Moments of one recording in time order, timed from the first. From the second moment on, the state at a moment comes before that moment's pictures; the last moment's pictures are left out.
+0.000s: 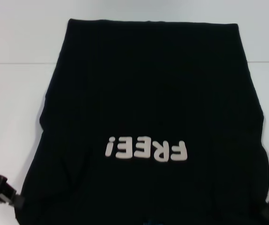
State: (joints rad) left arm -0.65 -1.84 0.62 0.64 2.65 1.84 -2.39; right arm 0.82 1.98 -0.78 -0.73 -2.84 -1.85 2.09
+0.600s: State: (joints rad) left arm -0.69 -1.80 0.31 0.62 2.64 1.82 -2.35; right arm 0.79 1.93 -0.47 -0.70 -2.68 -1.70 2.18
